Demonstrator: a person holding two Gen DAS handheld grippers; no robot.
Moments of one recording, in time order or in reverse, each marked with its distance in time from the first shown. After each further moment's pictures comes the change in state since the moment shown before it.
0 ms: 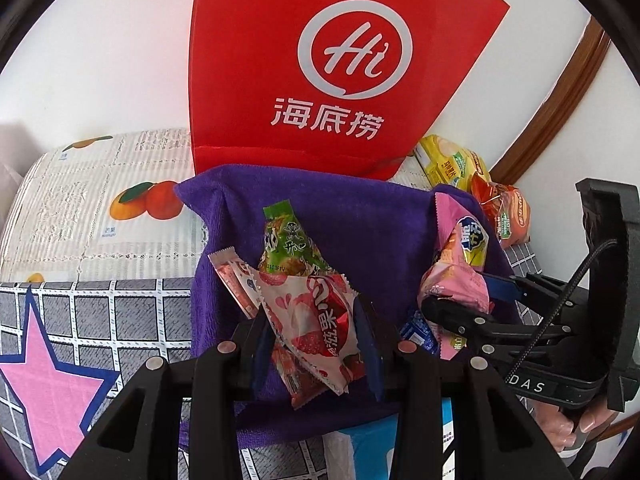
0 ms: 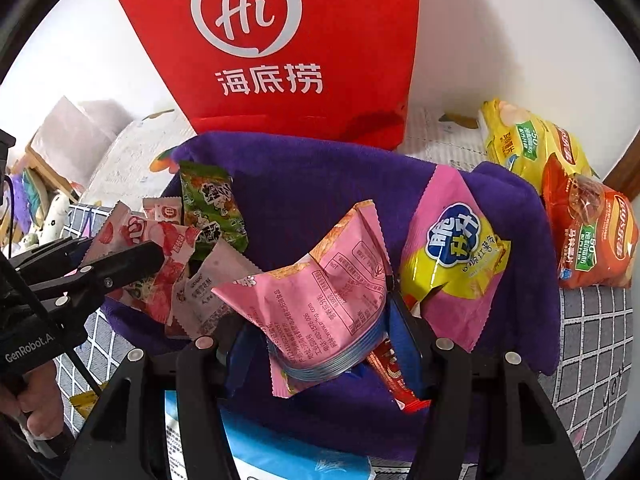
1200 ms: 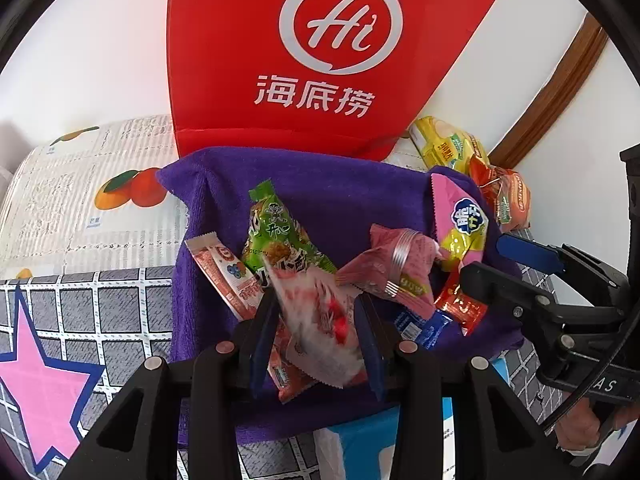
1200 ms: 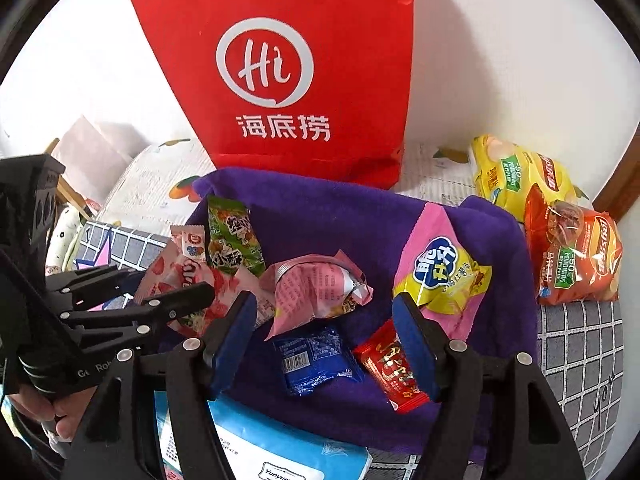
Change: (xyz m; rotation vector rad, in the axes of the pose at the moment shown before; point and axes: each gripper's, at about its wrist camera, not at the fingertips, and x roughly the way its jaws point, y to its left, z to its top) left arm 0.013 -0.010 -0.002 0.015 0.049 -0.011; right arm -0.039 0.001 0.002 -0.004 -0.109 0.015
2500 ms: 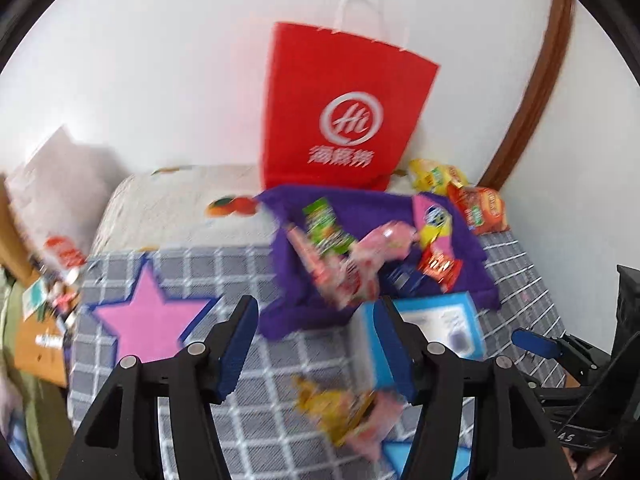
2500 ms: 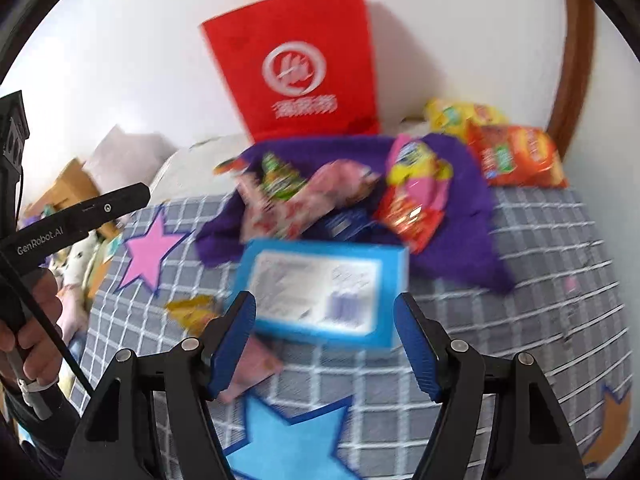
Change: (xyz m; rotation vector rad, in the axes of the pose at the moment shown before) left arm -0.167 0.015 -0.079 0.018 -0.175 0.120; right arm -0.110 0.049 -0.128 0.134 -0.052 -0.006
